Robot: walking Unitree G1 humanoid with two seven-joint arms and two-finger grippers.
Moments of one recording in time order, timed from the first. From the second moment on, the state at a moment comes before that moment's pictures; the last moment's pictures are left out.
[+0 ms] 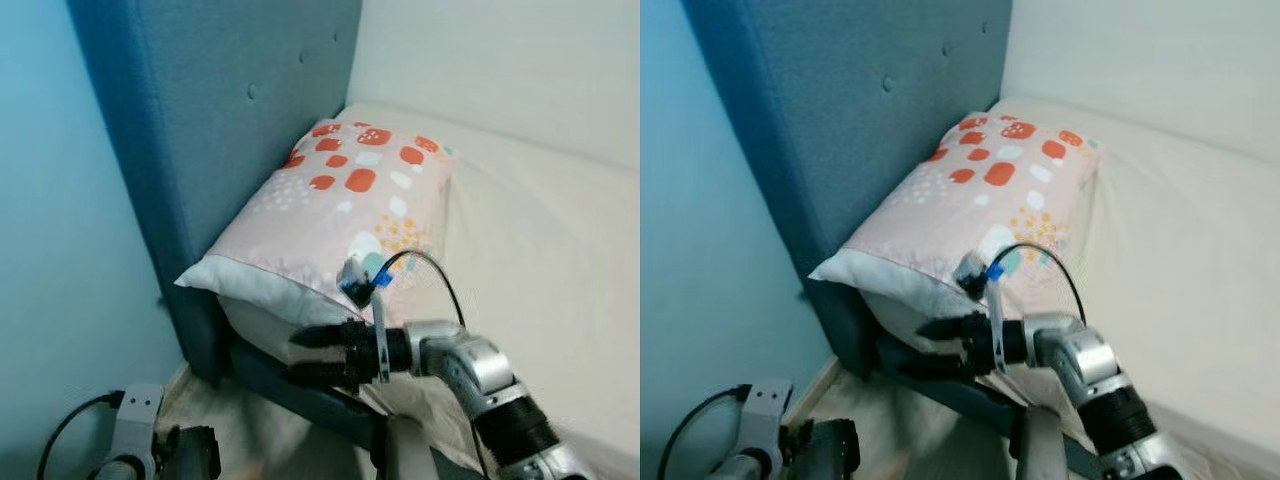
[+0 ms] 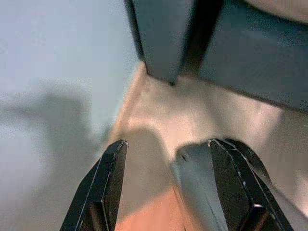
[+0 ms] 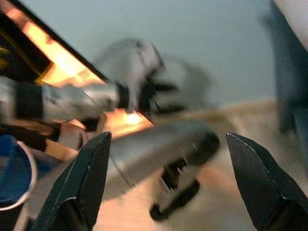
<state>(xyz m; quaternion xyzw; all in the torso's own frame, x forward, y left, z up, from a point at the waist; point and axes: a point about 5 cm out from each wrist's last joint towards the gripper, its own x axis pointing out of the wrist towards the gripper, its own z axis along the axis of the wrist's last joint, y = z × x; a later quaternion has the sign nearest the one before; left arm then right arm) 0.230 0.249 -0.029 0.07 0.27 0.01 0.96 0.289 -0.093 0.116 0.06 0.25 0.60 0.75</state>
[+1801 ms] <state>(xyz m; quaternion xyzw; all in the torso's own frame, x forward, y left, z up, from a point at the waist) 0.219 0.227 -0.051 0.02 0.35 -0.02 0.94 0.318 -0.164 0.123 0.30 0.03 0.28 0.91</state>
